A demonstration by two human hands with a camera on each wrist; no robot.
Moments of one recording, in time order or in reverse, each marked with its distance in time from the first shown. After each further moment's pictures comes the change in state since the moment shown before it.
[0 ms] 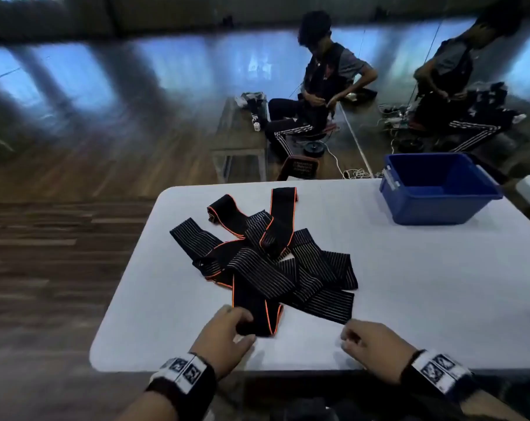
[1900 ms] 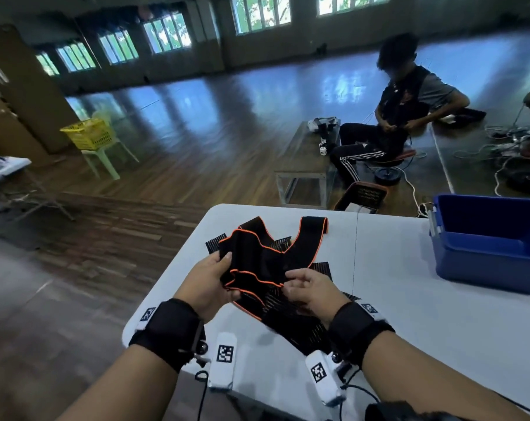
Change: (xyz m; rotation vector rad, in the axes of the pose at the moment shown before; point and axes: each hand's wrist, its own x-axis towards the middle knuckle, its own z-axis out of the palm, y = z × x) left_hand 0.045 0.155 -0.094 -1.149 0.367 -0.309; right_hand 0.116 -0.061 -0.079 1.124 -0.203 -0.195
